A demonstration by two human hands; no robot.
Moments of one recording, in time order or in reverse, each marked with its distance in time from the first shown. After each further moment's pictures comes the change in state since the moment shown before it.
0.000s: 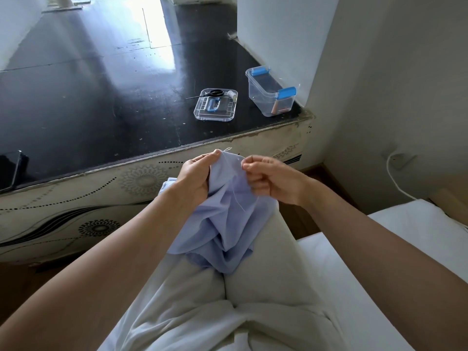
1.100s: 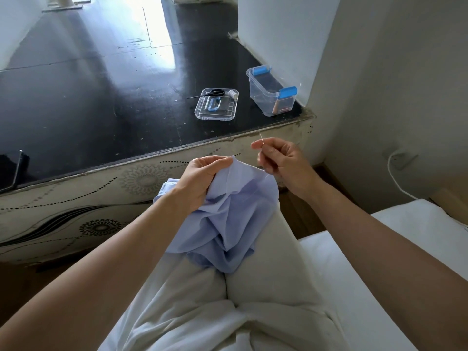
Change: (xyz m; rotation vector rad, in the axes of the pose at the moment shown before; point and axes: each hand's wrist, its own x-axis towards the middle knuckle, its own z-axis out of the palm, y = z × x) left_hand -0.007 -0.001 -0.011 0.310 -0.194 0.125; right_hand 0.002 -0.001 -0.011 -0.264 0.397 -0.394
